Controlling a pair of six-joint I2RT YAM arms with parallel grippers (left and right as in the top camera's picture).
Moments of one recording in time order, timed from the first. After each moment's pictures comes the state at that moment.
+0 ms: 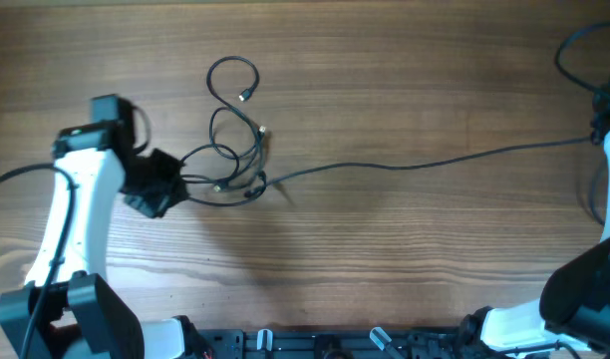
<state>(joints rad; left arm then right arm) 0.21 1.53 1.15 -1.18 0.27 -0.85 -0.44 1.68 1.44 -0.57 0.64 0.27</state>
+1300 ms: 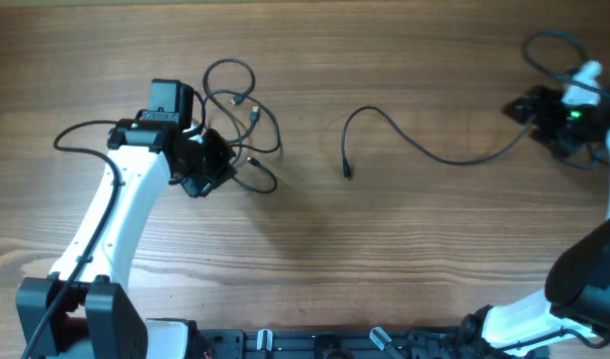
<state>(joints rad) -0.09 1.53 1.15 -0.96 0.34 -0.81 -0.42 1.75 1.43 -0.96 -0.52 0.07</state>
